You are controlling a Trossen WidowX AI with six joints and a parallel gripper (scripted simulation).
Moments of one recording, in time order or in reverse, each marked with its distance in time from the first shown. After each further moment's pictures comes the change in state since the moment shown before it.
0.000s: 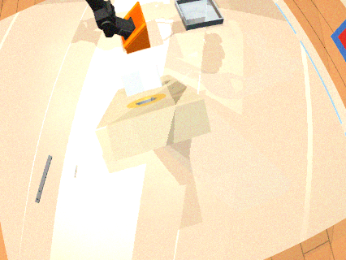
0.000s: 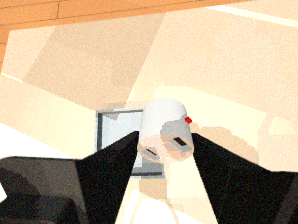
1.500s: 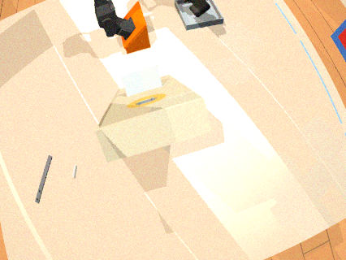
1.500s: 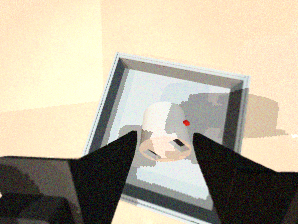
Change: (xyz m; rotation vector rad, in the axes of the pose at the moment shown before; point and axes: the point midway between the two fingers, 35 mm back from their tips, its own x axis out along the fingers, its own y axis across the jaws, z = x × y) arm 0.115 0.067 -0.089 -0.267 0.024 0.149
